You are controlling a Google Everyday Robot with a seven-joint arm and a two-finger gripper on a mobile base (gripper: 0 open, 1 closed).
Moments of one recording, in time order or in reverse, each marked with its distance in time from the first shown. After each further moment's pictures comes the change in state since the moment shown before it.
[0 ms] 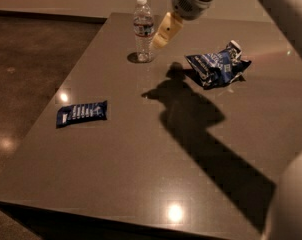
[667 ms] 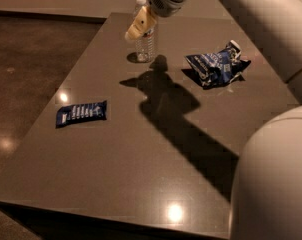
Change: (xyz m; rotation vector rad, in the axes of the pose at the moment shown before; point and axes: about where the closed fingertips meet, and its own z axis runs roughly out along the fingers) arm -0.060 -0.006 0.043 0.031 -0.092 0.120
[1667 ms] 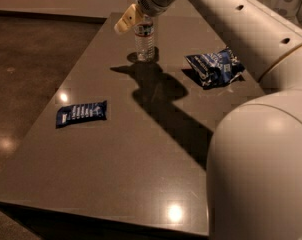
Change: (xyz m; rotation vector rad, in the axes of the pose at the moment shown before) arm -0.043 -0.024 0.051 0.072 -0.131 0.086
